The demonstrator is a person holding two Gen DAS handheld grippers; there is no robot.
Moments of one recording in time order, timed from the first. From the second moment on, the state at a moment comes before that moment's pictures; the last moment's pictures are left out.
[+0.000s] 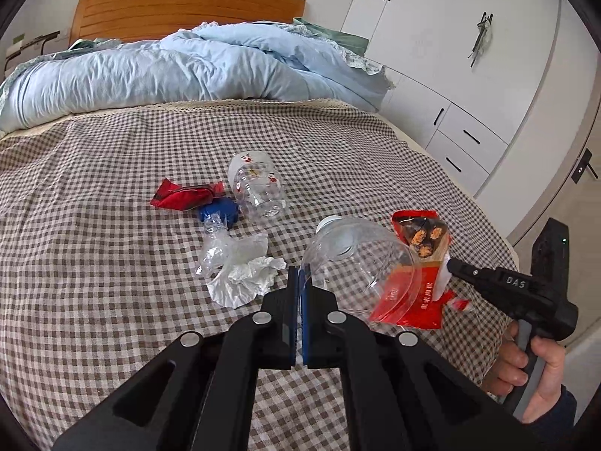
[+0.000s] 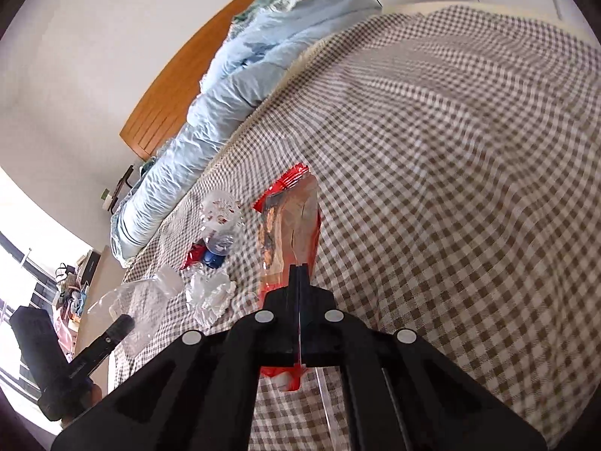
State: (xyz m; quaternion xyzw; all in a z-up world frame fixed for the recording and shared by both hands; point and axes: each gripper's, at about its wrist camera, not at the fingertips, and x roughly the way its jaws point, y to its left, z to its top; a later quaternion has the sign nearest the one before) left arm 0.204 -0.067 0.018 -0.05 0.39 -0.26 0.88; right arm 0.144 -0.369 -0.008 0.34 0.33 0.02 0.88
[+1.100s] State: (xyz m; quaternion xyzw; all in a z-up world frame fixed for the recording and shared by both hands) left arm -0.065 -0.407 -0.085 0.20 0.46 -0.54 0.68; right arm -0.247 -0.608 -0.231 0.47 0.41 -0.33 0.71
